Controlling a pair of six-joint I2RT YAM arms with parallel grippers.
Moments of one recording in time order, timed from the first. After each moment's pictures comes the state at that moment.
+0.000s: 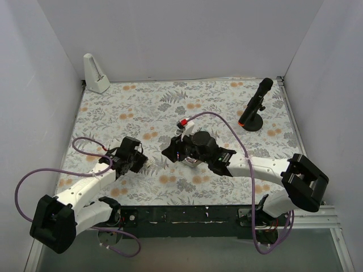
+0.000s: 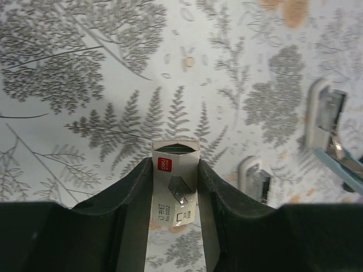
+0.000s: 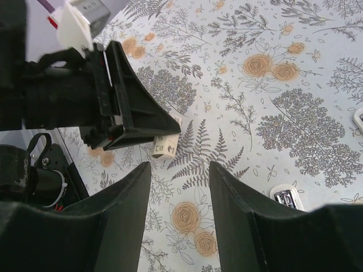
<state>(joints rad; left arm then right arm) -0.47 1.01 0.58 -0.50 -0.22 -1.36 1.02 1.46 0.81 0.38 -0.05 0.45</state>
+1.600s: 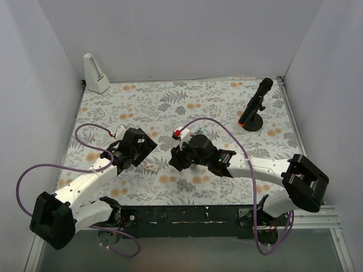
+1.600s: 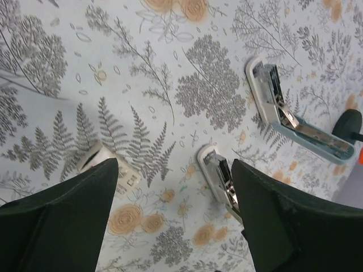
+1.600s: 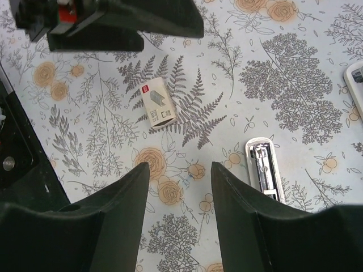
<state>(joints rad) -0.55 1.05 0.66 -0.44 -0.25 -1.24 1.04 1.45 0.80 0.17 -0.07 0.24</state>
